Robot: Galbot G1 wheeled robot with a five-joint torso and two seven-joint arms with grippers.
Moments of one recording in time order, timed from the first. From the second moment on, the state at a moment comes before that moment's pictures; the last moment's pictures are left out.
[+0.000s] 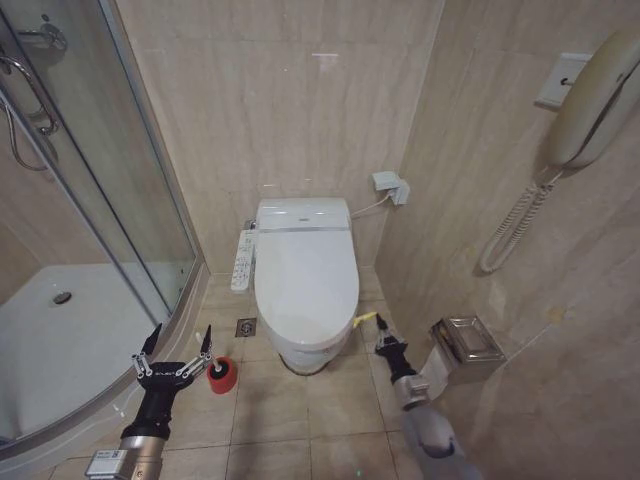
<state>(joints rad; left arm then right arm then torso) 1.70 -1.32 -0.64 -2.19 -0.20 -0.23 -0.04 -1.21 1.39 0.48 1.51 0.09 0.38 -0.03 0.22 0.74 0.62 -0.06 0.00</state>
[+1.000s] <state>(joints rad) 1.70 -1.32 -0.64 -2.19 -0.20 -0.23 -0.04 -1.29 1.37 0.48 1.74 0.14 0.30 0.01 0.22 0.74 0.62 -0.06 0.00</state>
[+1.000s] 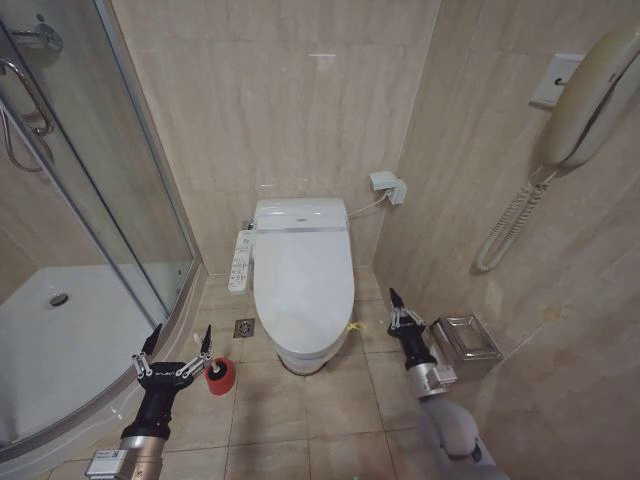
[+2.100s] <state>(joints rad) 1.70 -1.32 -0.64 -2.19 -0.20 -0.23 -0.04 -1.03 1.49 0.48 1.00 -0.24 0.58 0.02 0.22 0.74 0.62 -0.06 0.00</state>
